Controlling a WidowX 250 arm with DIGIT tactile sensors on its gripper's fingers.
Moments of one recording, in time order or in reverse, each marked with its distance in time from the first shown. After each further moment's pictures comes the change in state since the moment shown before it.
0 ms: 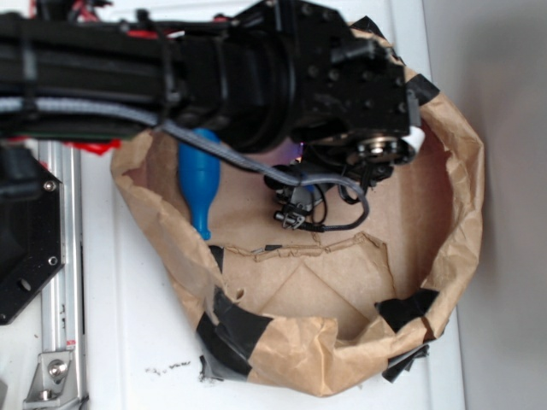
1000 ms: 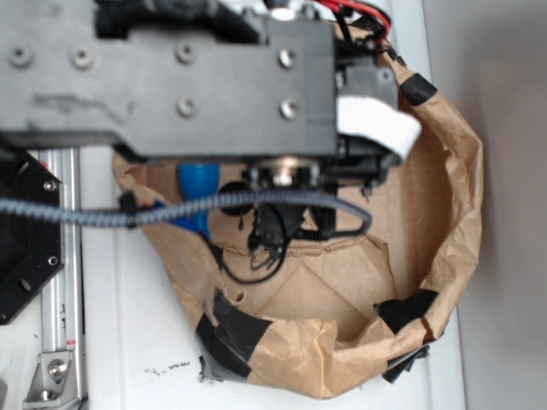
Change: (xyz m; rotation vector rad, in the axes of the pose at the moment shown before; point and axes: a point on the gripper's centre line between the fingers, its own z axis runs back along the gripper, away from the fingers) arm -0.017 -0.018 0.122 0.089 -0.176 0.179
